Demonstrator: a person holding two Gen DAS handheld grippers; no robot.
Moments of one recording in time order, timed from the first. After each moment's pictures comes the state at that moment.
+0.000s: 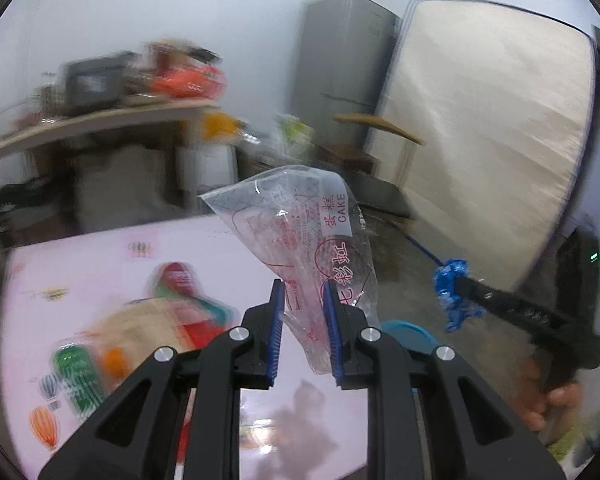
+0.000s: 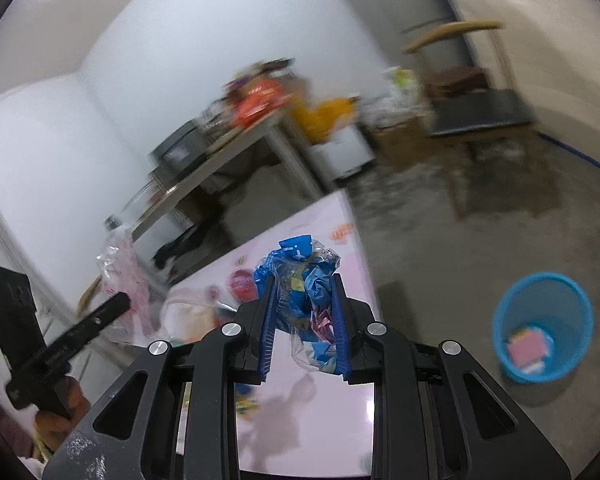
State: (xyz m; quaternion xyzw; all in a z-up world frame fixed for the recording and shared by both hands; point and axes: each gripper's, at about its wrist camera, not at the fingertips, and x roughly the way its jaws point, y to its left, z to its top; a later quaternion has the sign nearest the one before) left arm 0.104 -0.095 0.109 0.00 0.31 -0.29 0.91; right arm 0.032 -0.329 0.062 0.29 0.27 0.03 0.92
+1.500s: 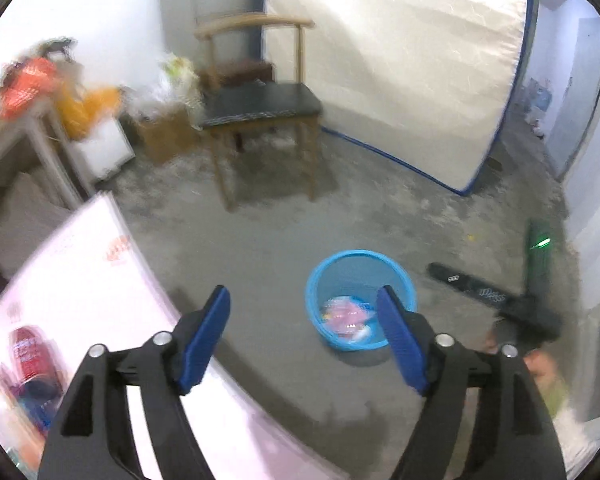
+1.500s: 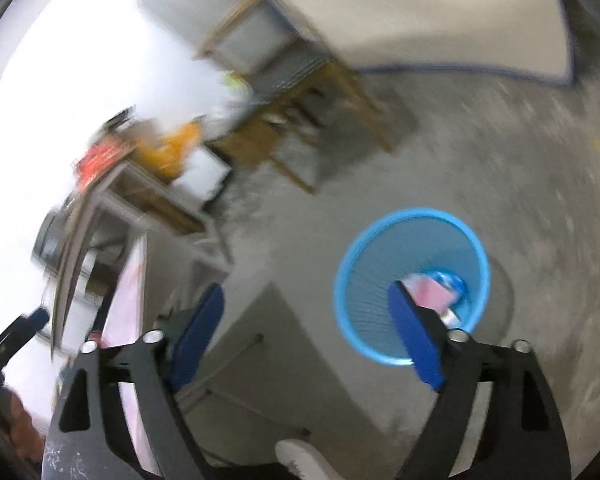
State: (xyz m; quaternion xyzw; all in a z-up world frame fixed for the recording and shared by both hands) left arm 0.122 -0.325 0.035 0.18 0.38 -0.38 0.83; right arm -0.003 -0.503 -0.098 0.41 0.29 -0.14 0.85
